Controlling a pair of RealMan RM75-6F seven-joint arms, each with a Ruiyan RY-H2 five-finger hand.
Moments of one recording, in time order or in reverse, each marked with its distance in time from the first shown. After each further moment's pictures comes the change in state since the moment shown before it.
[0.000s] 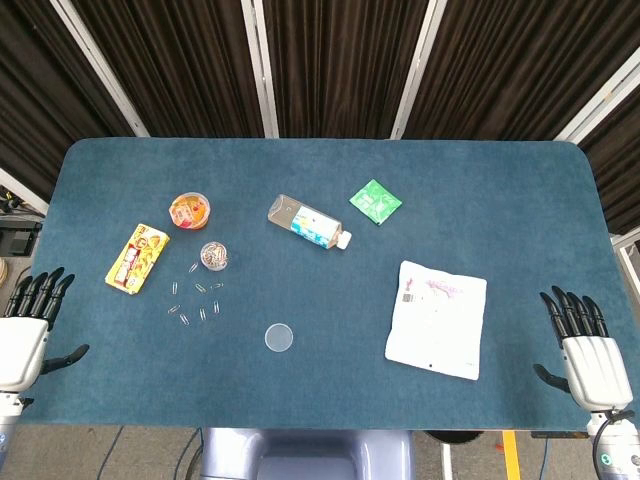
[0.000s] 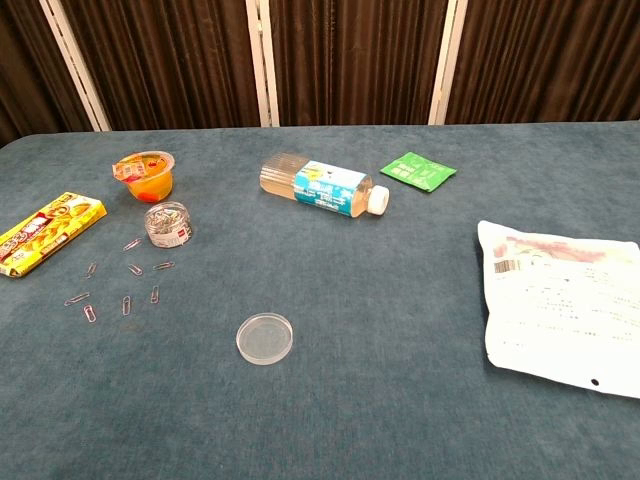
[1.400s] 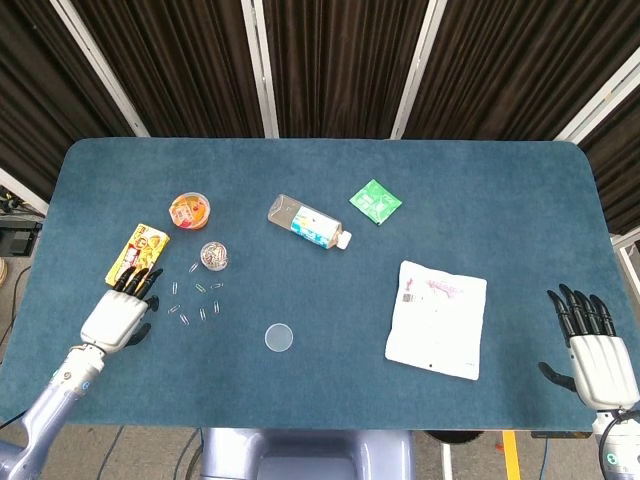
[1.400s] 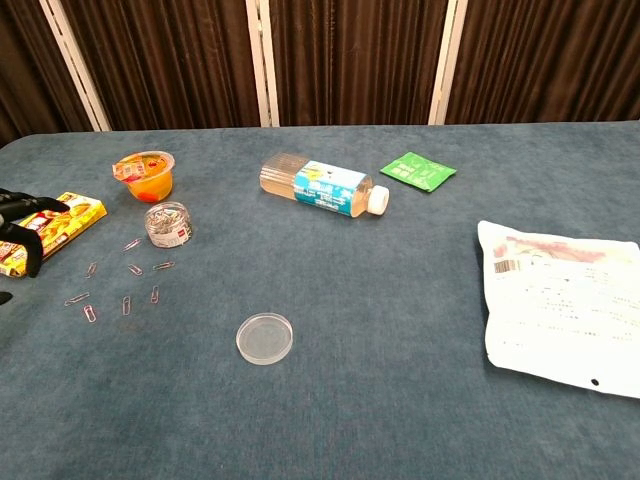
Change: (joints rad) left arm -0.283 -0.156 -0.012 0.127 -0.084 -0.467 0.269; right arm -0.002 0.009 0.008 0.006 0.013 -0.001 0.029
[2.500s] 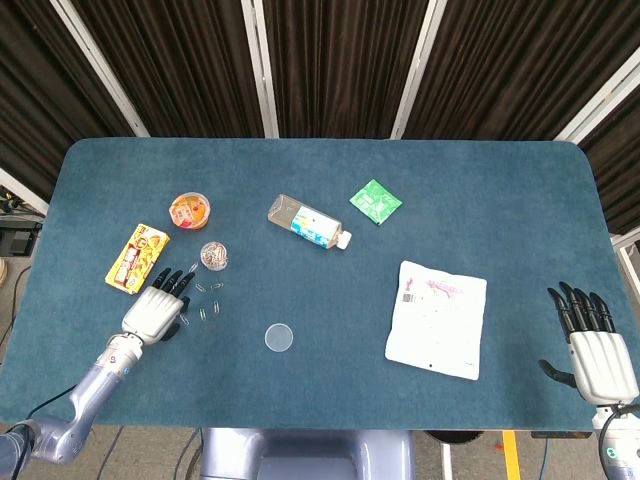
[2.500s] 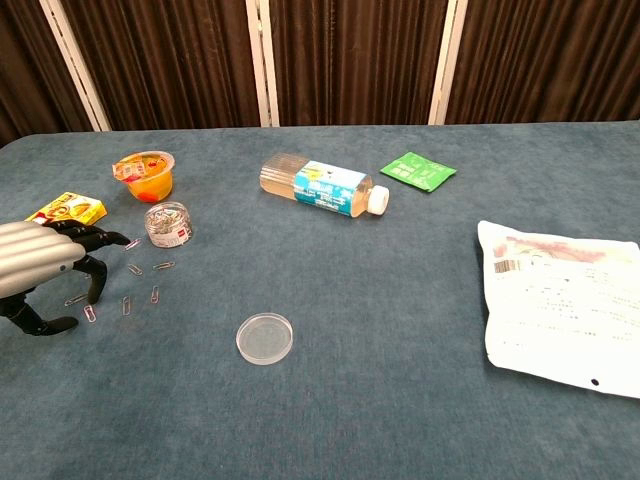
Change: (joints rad) left arm -0.123 -0.157 0.011 0.122 -0.124 -0.127 0.105; right arm 0.014 0.001 0.008 0.006 0.026 -0.031 0.008
